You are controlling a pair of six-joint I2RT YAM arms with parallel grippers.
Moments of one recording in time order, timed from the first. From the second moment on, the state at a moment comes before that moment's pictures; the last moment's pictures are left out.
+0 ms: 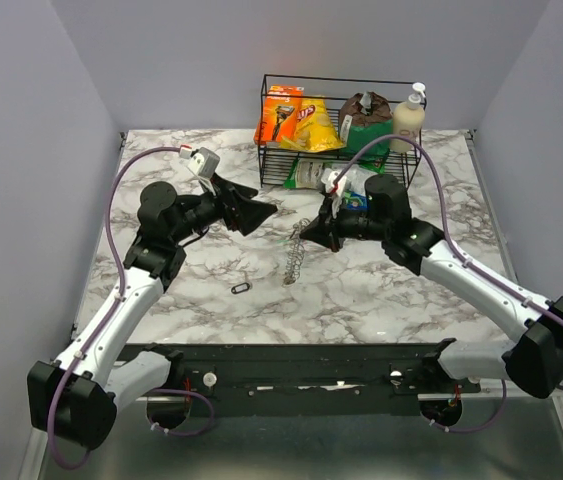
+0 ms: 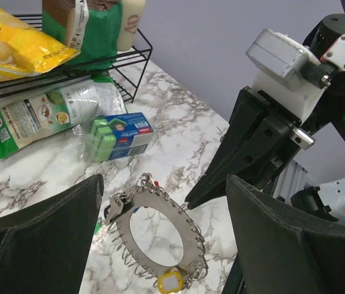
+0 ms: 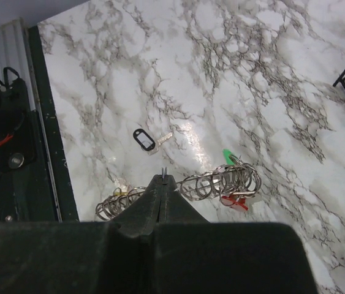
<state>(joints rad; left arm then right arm) -0.33 1.02 0.84 0.23 0.66 -0.46 0.65 1.28 1.01 -0.11 -0.56 -0.09</state>
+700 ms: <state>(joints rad) -0.44 1.10 0.89 0.32 0.80 -0.50 0.63 1.00 0.88 0.18 -0.60 0.18</state>
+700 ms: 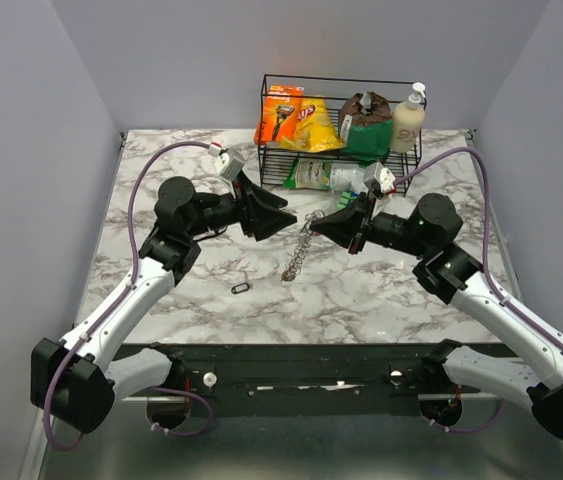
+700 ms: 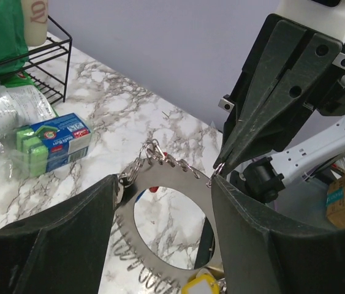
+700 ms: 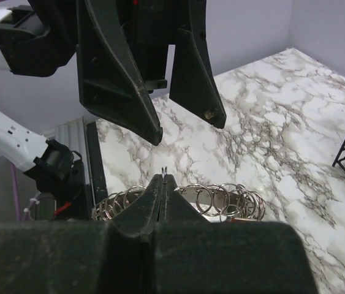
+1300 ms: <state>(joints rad) -0.52 1.12 0.91 0.36 0.85 -0.50 0.63 0.99 0.86 0.27 -0.59 0.27</state>
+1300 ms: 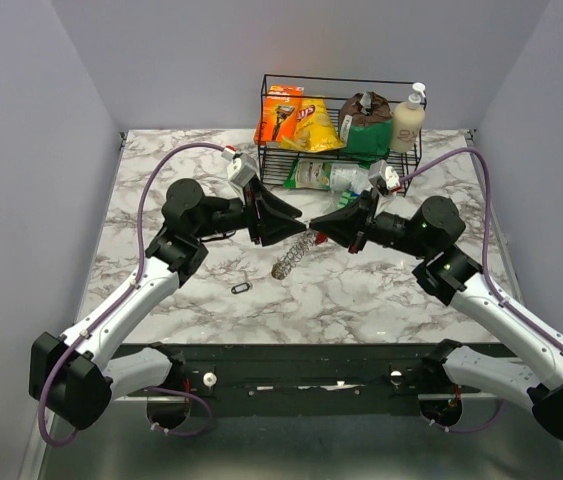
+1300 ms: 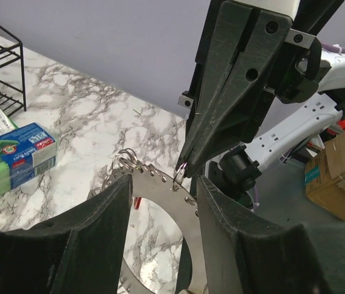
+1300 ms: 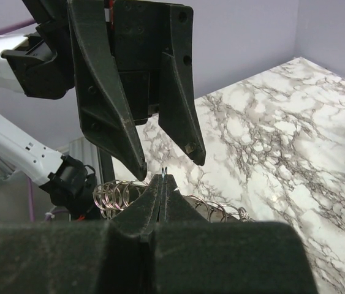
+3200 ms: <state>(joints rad) -0.57 1.14 1.08 -0.02 0.79 -0.25 0.63 0.90 0.81 0.27 -0.50 0.26</state>
